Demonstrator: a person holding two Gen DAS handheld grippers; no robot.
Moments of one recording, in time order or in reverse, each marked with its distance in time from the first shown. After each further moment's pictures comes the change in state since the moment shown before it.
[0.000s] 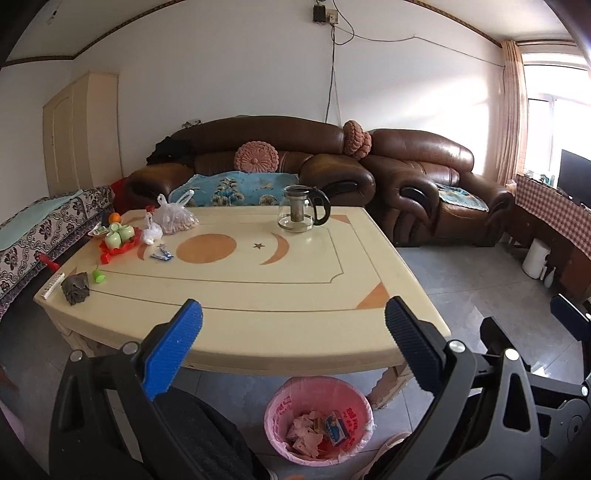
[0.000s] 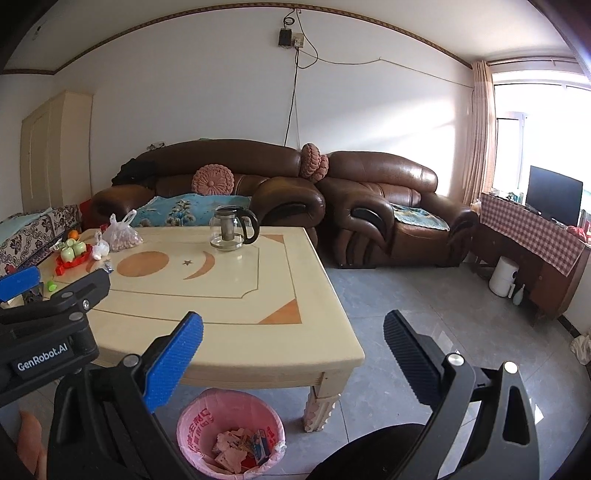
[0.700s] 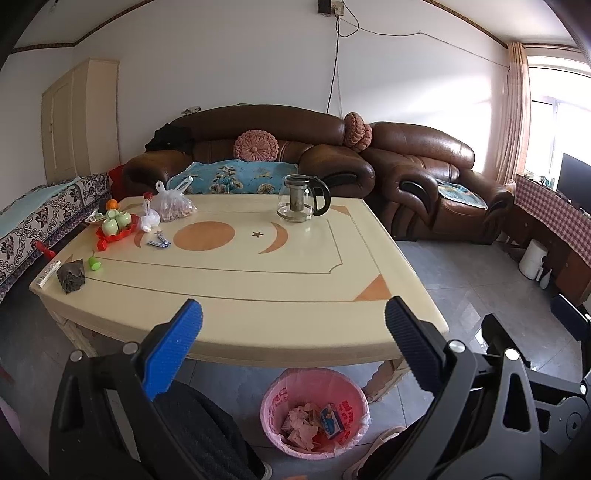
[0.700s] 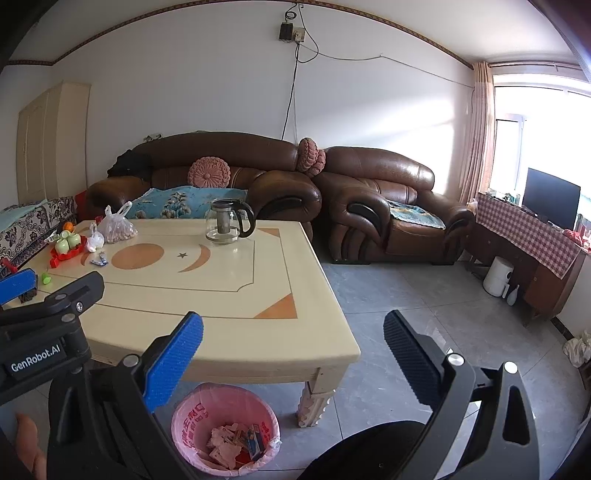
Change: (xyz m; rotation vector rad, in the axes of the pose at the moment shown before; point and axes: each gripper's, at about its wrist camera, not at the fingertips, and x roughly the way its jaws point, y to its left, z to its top) left arm 0.007 0.009 -0.002 -0.028 0.045 -0.017; right arm 0.004 0.003 0.001 -0.019 0.024 -0.018
